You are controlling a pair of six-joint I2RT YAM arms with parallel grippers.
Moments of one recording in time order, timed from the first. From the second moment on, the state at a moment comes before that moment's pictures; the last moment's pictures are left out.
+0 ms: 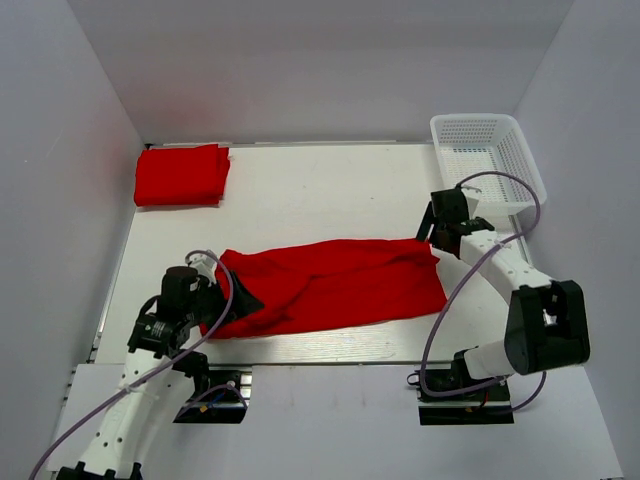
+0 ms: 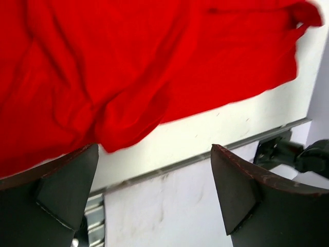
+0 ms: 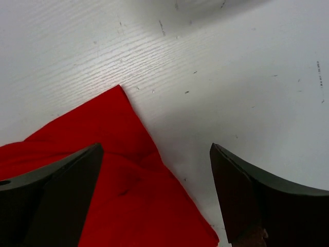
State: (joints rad) left arm -0.21 0.47 0.47 -0.79 0.38 -0.61; right arm 0.24 1.43 0.90 -0.43 0.40 0.47
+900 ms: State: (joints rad) left arm -0.20 1.46 0.69 -0.21 0.32 -0.58; right arm 0.30 1.53 0.80 -0.27 -0.13 0.33
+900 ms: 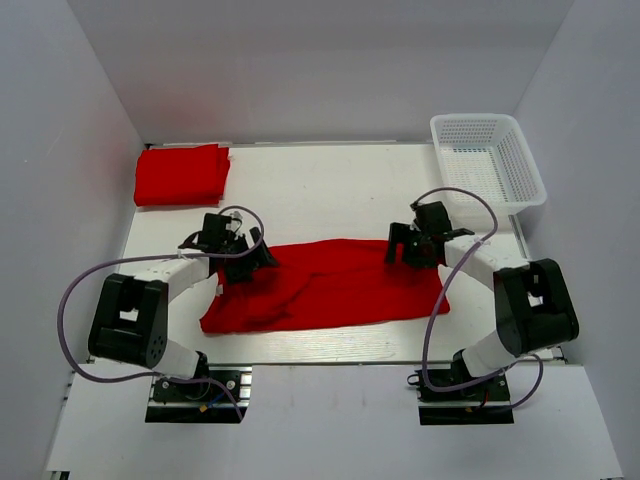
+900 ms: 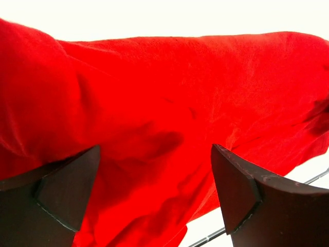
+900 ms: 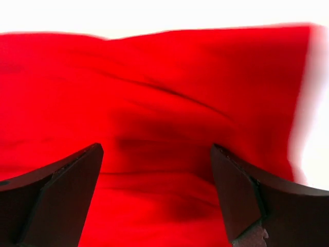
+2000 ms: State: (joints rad) left arm -0.20 2.17 1.60 -0.36 0.16 -0.45; right arm 0.23 1.35 0.59 -0.16 -0.38 0.25
